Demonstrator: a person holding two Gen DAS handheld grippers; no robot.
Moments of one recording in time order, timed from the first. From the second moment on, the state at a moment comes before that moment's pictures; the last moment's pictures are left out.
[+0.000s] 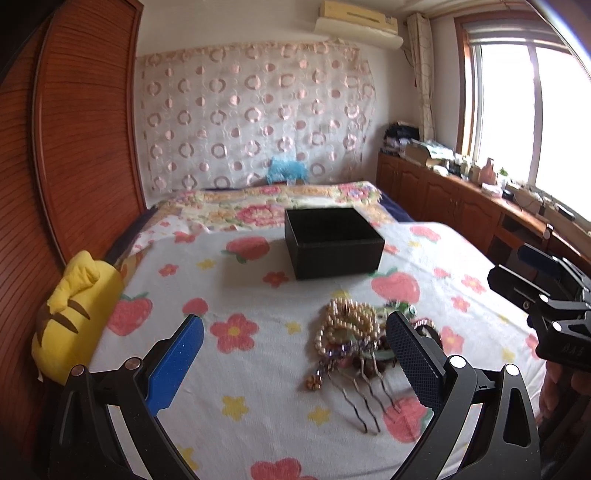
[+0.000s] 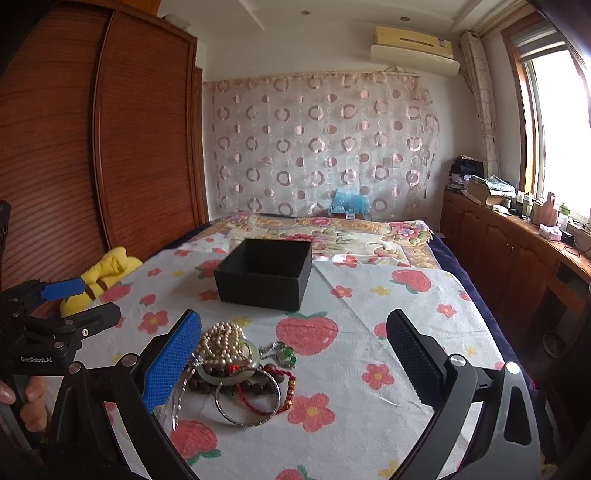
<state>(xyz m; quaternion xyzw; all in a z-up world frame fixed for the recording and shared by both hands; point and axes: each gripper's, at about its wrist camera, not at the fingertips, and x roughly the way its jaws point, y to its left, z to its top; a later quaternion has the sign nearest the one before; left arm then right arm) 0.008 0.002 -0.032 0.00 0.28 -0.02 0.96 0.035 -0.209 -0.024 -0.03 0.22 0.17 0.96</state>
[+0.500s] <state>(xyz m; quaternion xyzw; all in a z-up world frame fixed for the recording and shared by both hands) 0.030 -0.012 -0.076 0.01 0.35 -0.09 0.93 0.047 -0.216 -0.060 -0.04 0.28 0.19 0.94</state>
